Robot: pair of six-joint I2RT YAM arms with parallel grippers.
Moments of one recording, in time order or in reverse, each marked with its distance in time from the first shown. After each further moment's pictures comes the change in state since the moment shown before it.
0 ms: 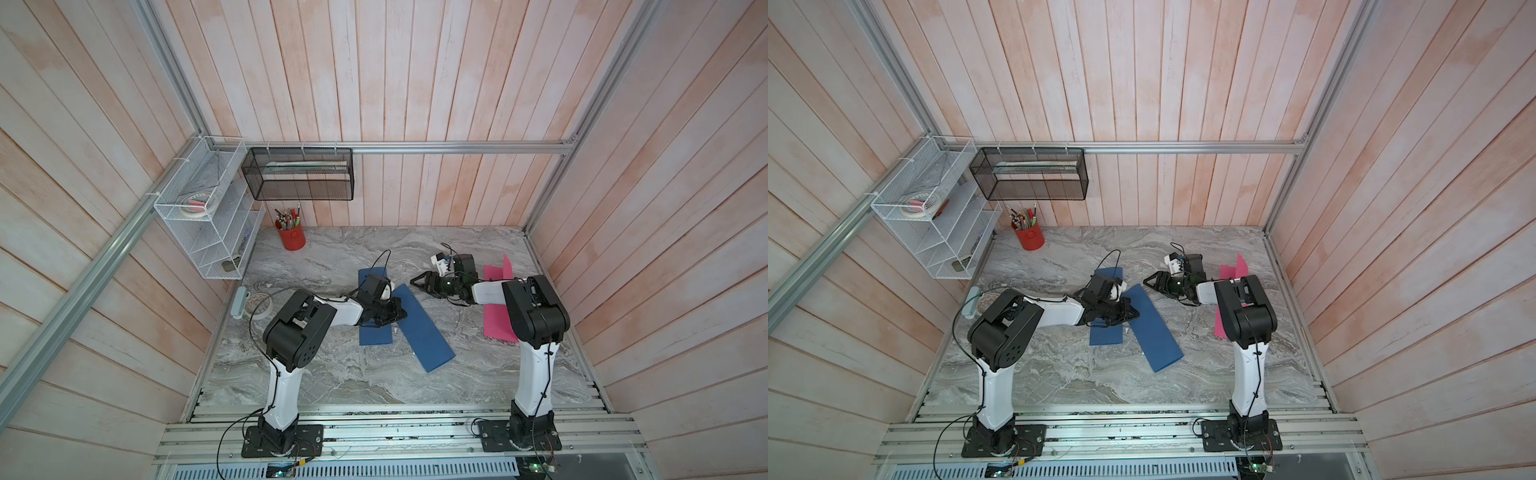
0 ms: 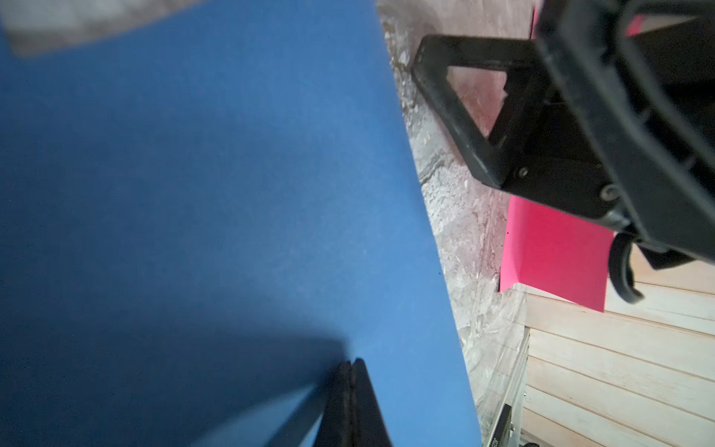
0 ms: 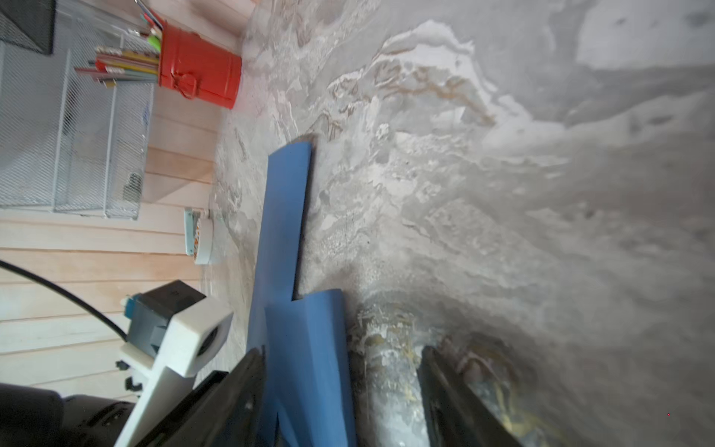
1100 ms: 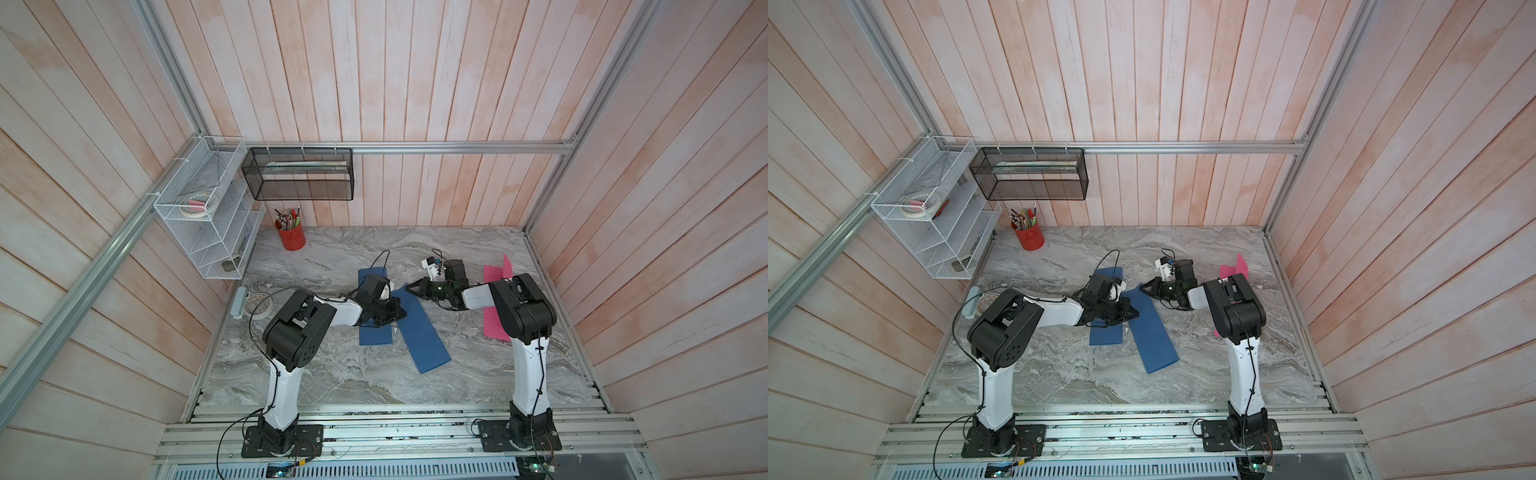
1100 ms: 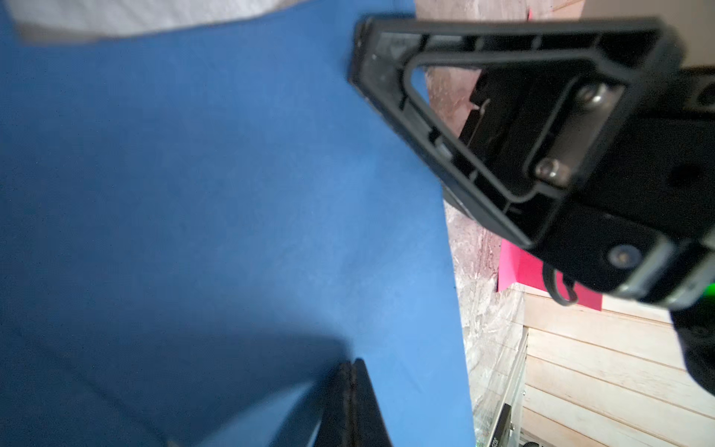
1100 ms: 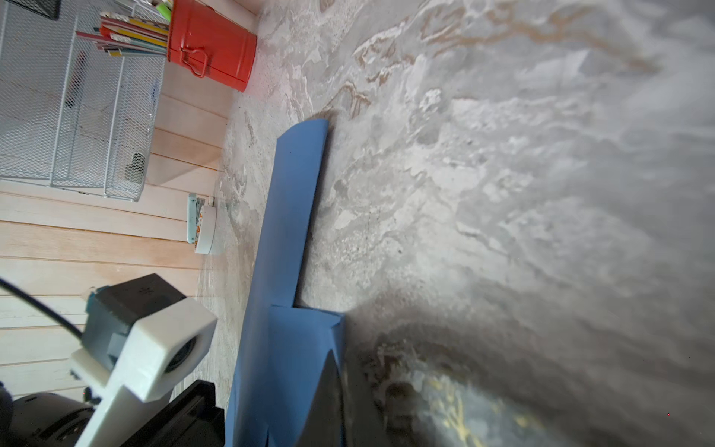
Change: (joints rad) left arm 0.006 0.002 -0.011 0.024 0.011 0.003; right arm 0.035 0.062 -0.063 0.229 0.000 0.079
